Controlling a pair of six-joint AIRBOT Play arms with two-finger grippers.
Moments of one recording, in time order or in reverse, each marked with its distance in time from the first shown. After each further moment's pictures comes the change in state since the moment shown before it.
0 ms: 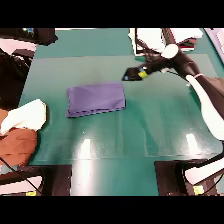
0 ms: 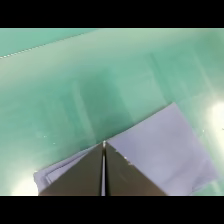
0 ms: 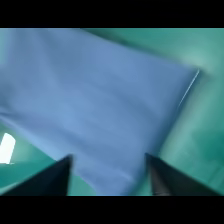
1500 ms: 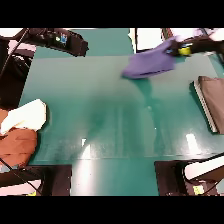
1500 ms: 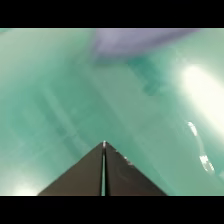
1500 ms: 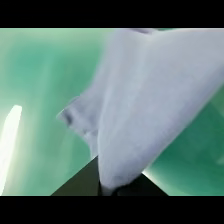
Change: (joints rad) left arm -0.255 -0.016 0.000 0.009 0.009 0.008; right arm -0.446 0.021 0.270 -0.080 -0.010 0.067
